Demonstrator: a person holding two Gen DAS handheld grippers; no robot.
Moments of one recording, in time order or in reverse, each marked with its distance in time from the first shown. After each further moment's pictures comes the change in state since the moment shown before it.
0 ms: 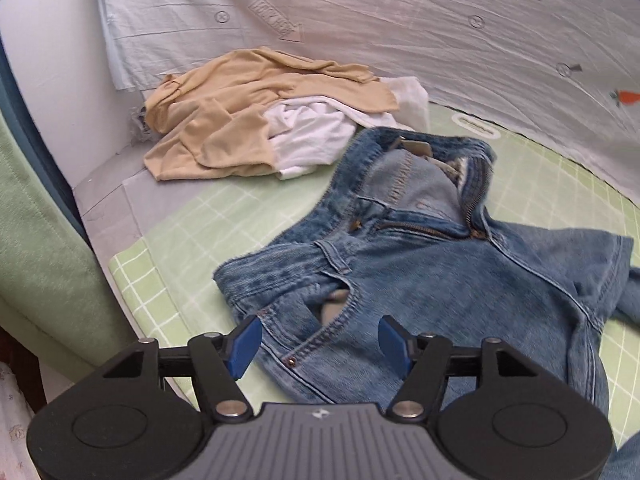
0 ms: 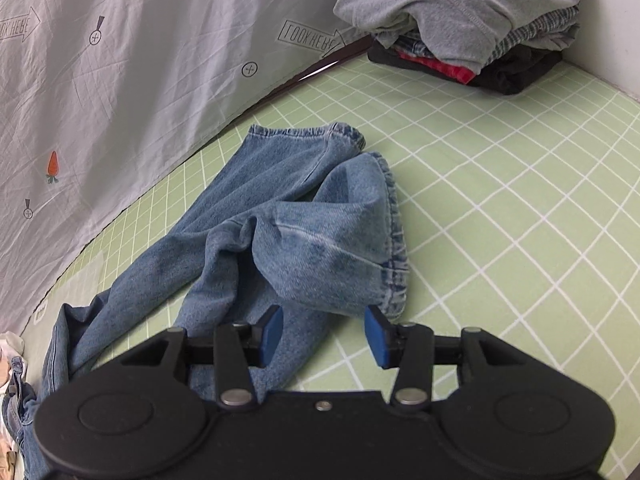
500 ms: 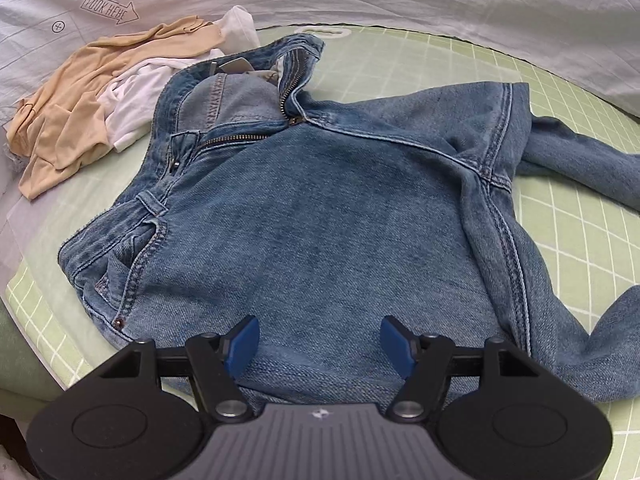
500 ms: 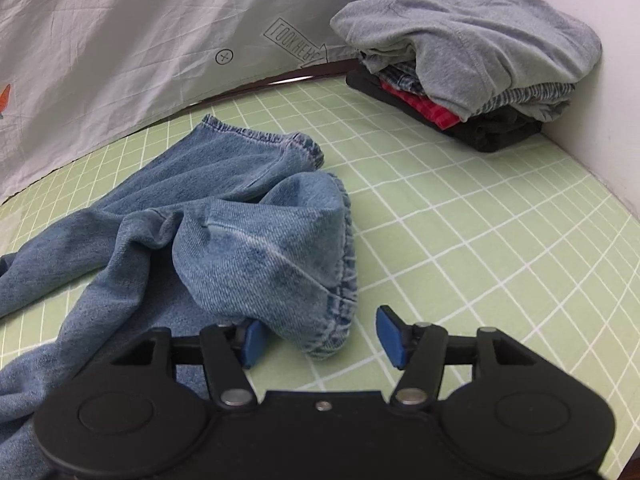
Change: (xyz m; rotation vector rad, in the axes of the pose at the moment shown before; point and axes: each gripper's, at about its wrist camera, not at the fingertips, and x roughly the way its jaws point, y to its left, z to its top) left arm 0.028 -0.088 -0.036 0.241 0.139 -0.139; right arm 0.024 0.007 0.007 -0.231 -0.114 -0.228
